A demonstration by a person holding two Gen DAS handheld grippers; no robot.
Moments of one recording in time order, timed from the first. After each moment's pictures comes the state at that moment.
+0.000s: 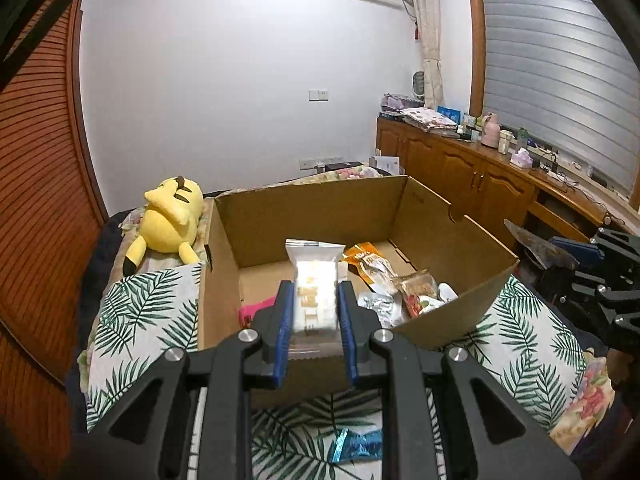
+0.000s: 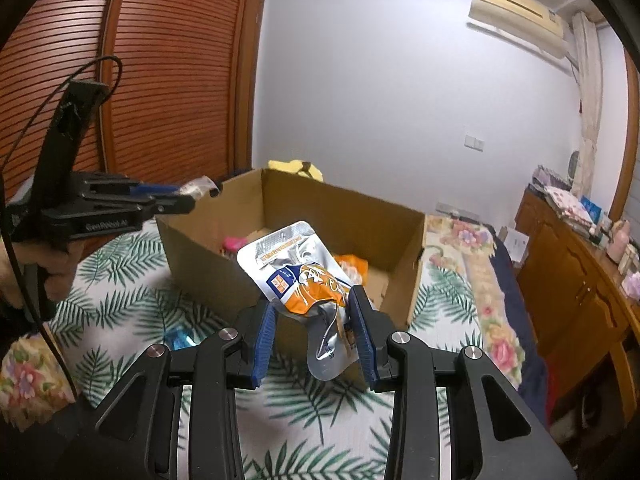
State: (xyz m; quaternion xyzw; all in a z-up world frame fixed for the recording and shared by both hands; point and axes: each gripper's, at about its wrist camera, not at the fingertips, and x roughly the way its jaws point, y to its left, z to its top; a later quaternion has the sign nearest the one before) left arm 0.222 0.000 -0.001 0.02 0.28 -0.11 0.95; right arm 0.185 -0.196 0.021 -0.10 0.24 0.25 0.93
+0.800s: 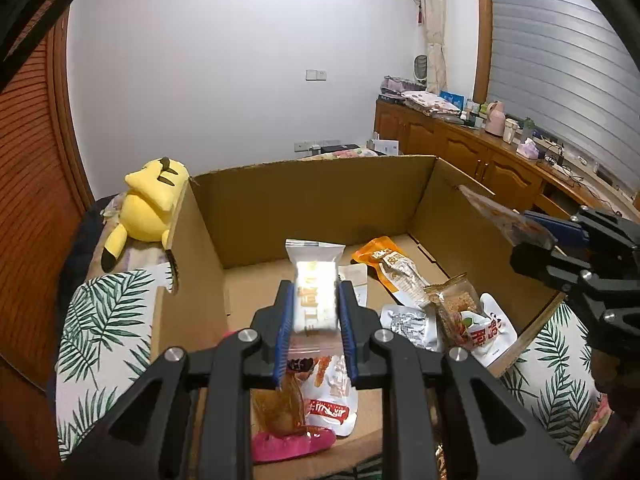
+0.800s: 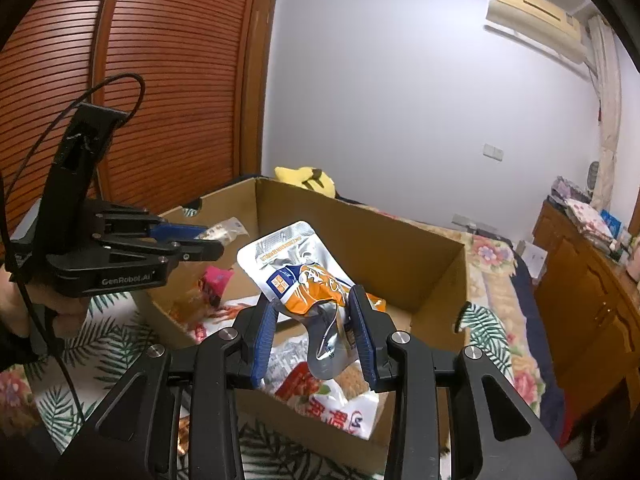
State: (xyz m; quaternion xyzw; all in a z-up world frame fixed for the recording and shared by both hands) left arm 0.299 0.001 -0.045 0.01 0.31 -0.13 0.94; right arm 0.266 -0.162 -0.007 -0.10 0.23 0.28 0.93
